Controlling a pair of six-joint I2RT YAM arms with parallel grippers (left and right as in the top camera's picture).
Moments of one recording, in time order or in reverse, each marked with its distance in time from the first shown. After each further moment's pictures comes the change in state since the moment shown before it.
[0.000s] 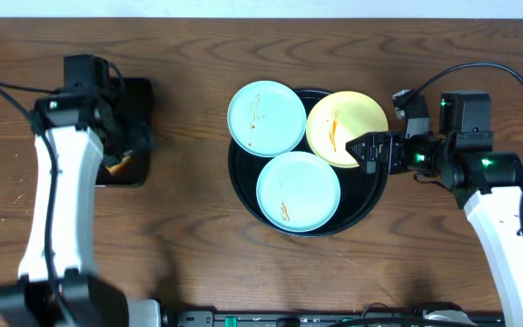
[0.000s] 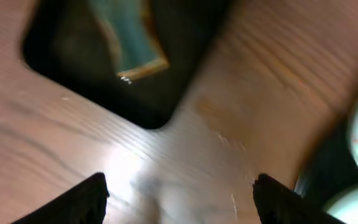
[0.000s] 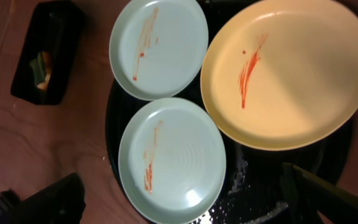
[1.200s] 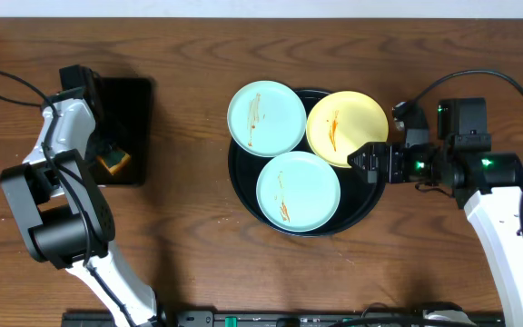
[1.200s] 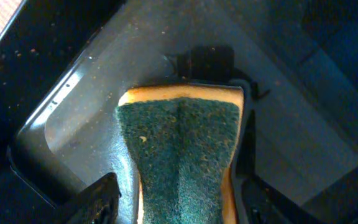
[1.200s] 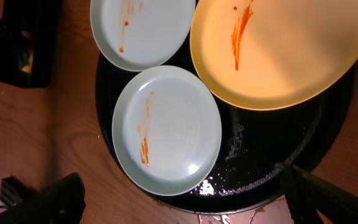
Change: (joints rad) left arm 0.159 0.447 0.000 0.365 -0.063 -0.026; right arm 0.000 0.000 0.000 -0.117 0.031 0.000
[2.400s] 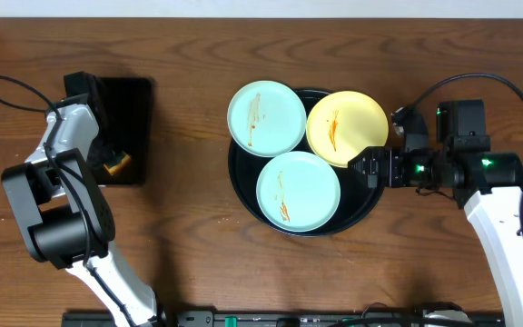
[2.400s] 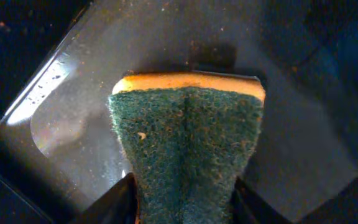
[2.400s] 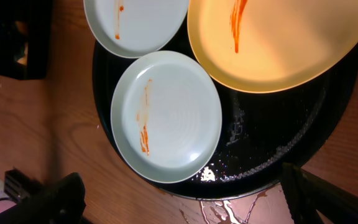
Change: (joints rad) left arm 0.000 0.000 -0.057 0.050 0.005 -0.018; right arm 0.000 0.000 0.000 -0.051 0.002 0.000
